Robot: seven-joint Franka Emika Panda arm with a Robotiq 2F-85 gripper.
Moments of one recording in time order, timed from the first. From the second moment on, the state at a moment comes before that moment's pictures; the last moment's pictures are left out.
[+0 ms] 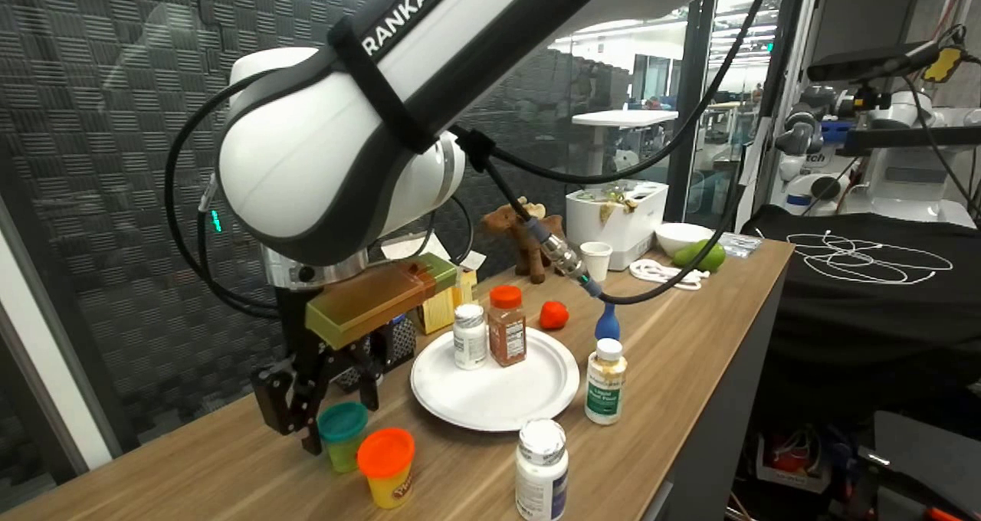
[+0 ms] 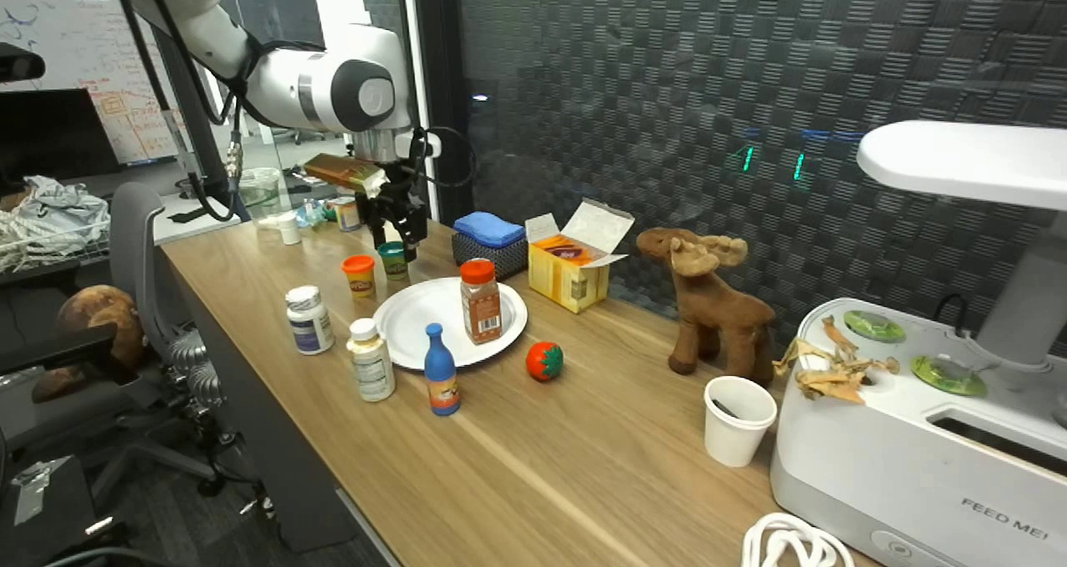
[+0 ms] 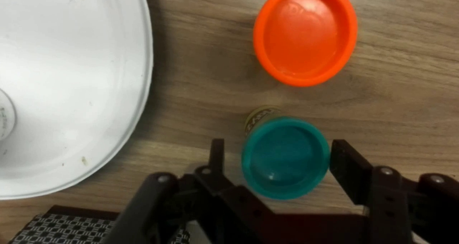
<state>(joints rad) 0.32 0.70 0.13 -1.53 -0.07 2.23 0.27</state>
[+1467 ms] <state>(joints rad) 0.32 0.52 -0.02 -1.66 -0.19 2.21 0.40</state>
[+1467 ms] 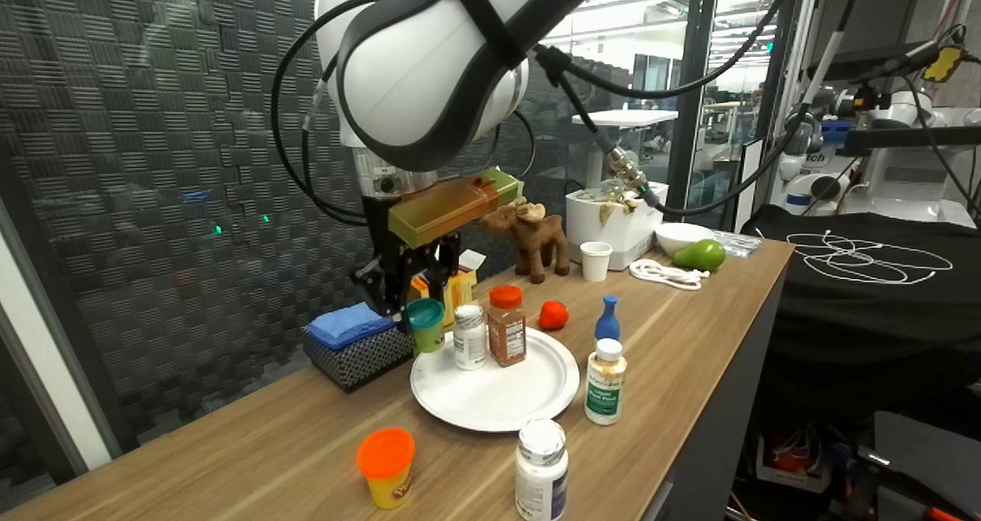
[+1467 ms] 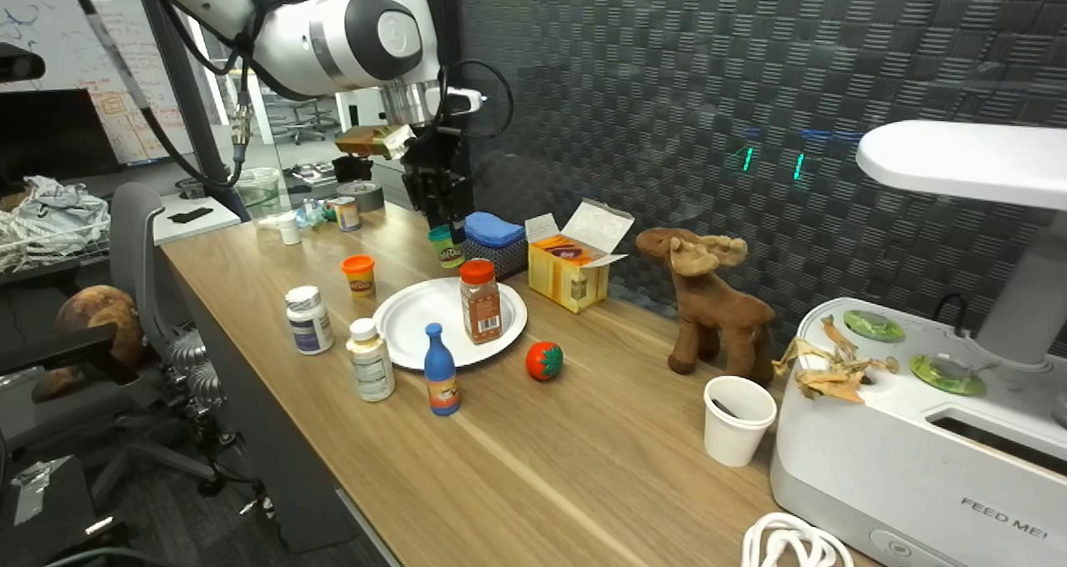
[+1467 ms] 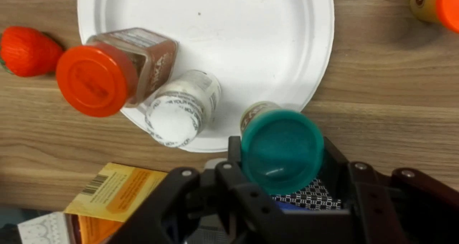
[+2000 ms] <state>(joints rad) 0.31 0.47 -0.02 -1.77 -0.19 2.19 0.64</state>
